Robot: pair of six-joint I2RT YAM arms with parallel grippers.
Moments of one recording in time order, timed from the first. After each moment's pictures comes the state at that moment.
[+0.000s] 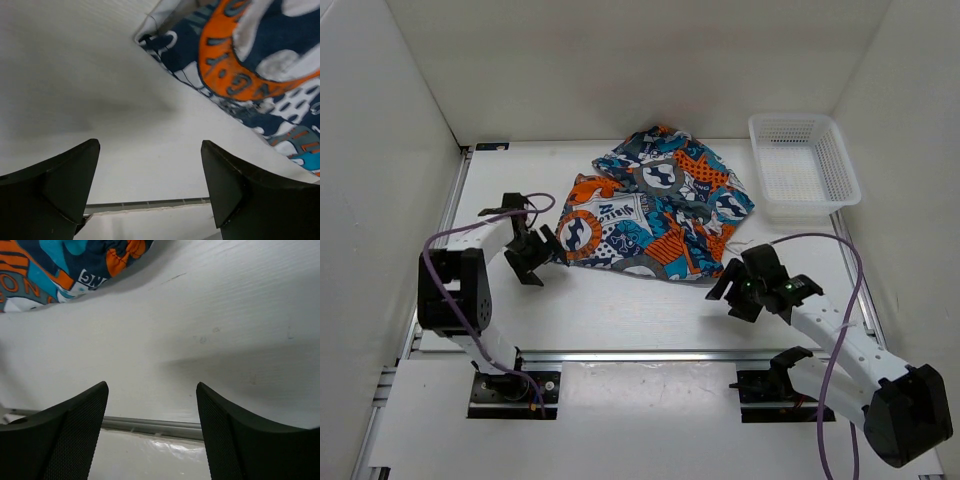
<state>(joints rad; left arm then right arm) -0.01 1.63 1.02 -0.77 0.22 -0.60 0.48 0.93 0.56 -0.64 -0.06 0.95</state>
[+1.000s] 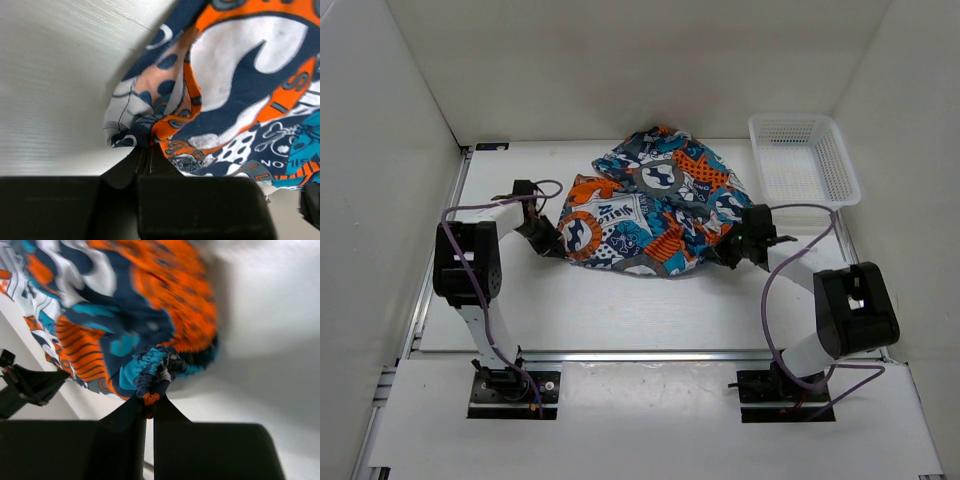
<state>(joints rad) -0.04 1.88 1.19 -0.65 0.29 -0.66 0.26 1.48 0.69 -0.09 -0.30 1.04</state>
